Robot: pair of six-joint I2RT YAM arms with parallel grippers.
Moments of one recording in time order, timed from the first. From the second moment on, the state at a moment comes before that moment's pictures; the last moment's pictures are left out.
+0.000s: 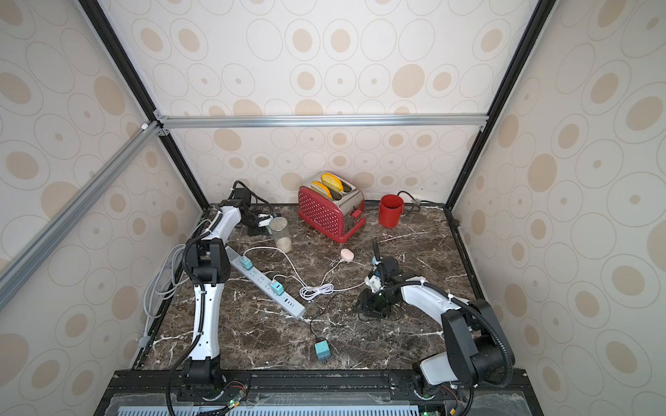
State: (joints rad) left arm -0.01 2.60 2.38 -0.94 0.32 1.46; right arm 0.35 1.43 0.73 -0.63 -0.58 0.47
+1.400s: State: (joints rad) left arm -0.31 1.29 1.29 -0.49 0.38 0.36; right arm 0.38 1.46 1.22 -0.11 -0.63 0.63
